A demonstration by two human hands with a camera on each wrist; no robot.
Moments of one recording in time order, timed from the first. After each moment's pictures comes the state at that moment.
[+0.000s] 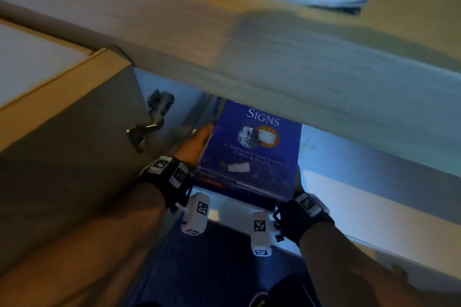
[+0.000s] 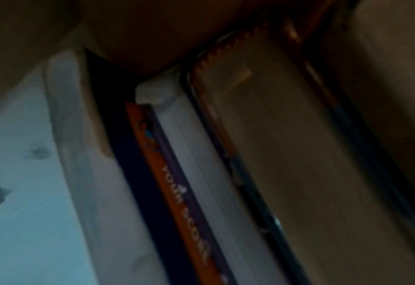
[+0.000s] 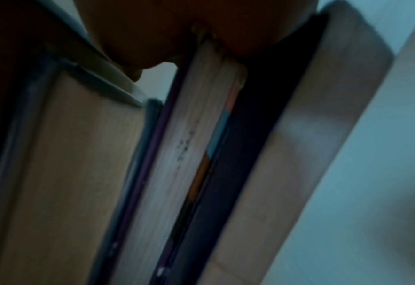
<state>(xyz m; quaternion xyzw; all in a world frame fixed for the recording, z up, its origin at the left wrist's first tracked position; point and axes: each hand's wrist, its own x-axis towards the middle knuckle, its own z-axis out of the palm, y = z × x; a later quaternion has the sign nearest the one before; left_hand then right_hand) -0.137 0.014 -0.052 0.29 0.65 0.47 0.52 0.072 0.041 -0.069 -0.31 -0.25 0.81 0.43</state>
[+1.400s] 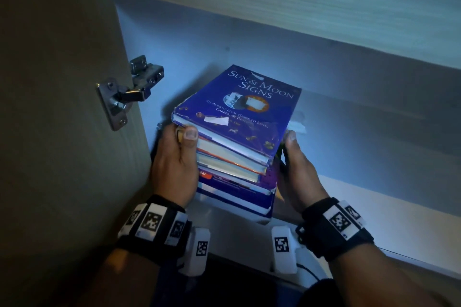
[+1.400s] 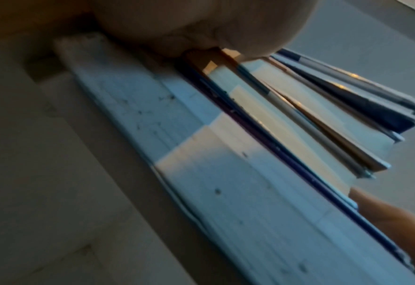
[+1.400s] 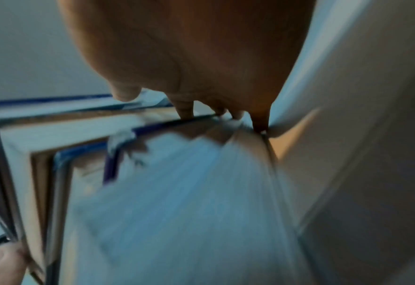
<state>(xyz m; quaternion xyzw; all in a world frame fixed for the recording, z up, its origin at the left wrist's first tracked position) -0.129 -0.021 -0.118 0.43 0.63 0.62 0.17 0.078 0.045 -0.100 -0.37 -0.51 0.64 0.44</state>
